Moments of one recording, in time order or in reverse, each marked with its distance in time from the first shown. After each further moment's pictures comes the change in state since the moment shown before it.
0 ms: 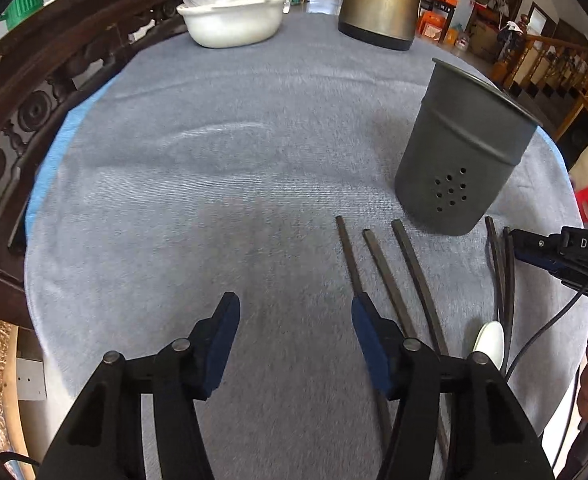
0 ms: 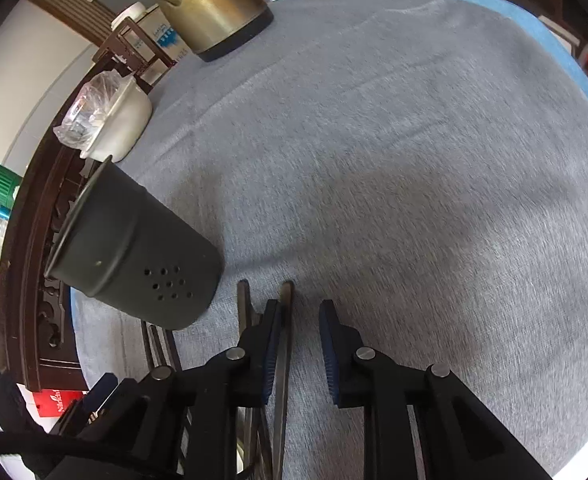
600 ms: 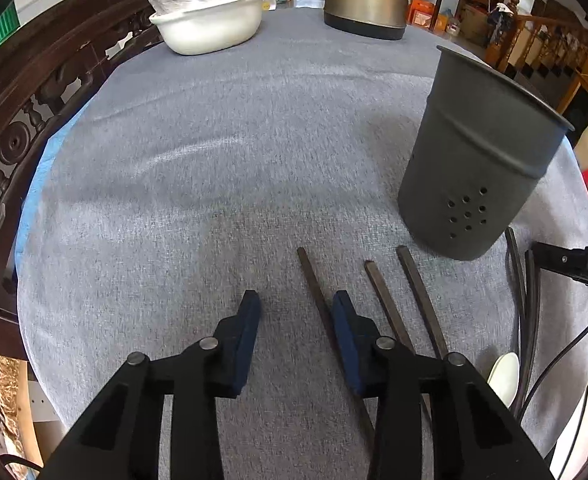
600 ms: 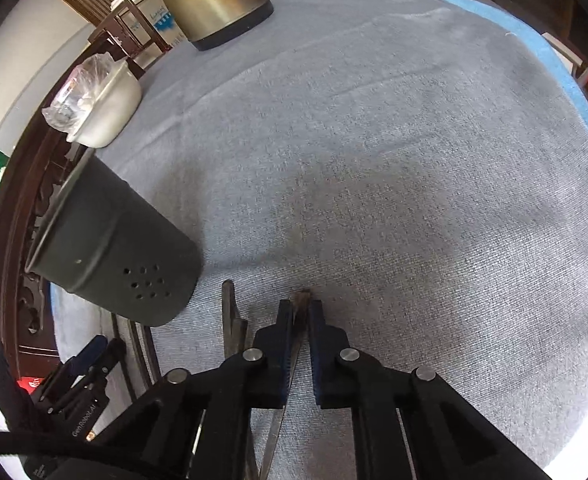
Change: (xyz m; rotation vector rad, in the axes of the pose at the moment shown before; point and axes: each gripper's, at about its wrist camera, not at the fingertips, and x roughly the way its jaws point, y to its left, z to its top) left arm 0.024 -0.015 0.028 0.077 0.009 0.034; right arm 0.008 0.003 0.012 -0.062 0.031 -0.089
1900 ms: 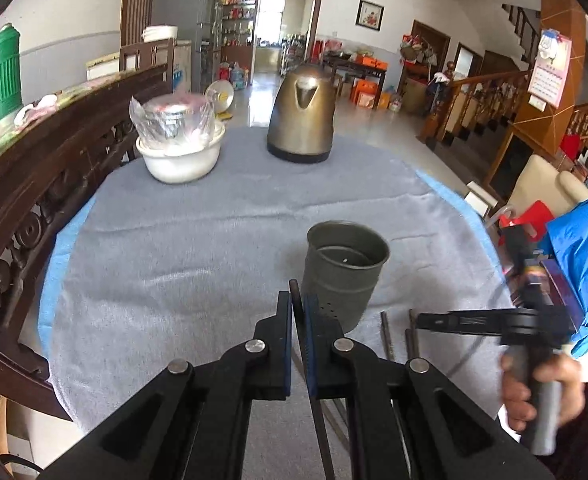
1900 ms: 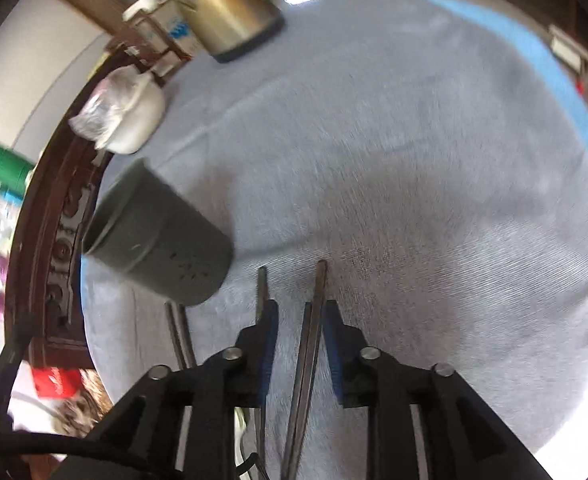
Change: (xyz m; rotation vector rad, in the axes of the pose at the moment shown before) left arm -0.139 -0.003 0.011 0.045 -0.362 -0.196; right arm -0.032 -0.014 -0.006 0.043 -0.003 0.105
